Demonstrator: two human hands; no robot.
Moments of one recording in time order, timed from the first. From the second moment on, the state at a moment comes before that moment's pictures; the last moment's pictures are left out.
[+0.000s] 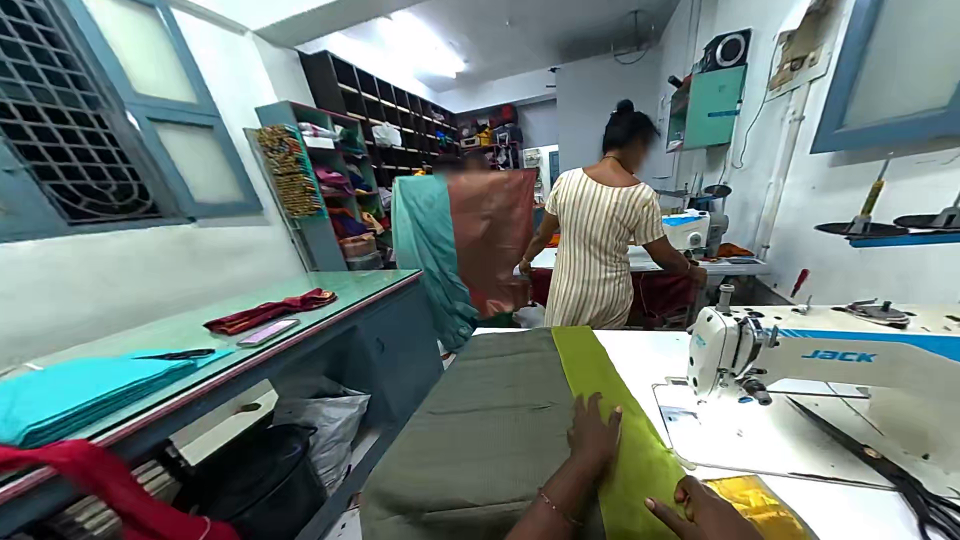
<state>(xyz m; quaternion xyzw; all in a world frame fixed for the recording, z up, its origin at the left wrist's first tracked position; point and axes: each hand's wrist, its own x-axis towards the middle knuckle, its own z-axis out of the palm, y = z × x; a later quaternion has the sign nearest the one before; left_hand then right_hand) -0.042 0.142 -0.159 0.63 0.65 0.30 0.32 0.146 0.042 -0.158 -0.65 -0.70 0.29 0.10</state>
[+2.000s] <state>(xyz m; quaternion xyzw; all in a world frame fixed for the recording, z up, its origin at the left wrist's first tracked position) 0.008 0.083 -0.173 0.82 0.55 0.00 0.17 0.312 -0.097 -0.108 -0.62 -0.69 0.33 0.17</state>
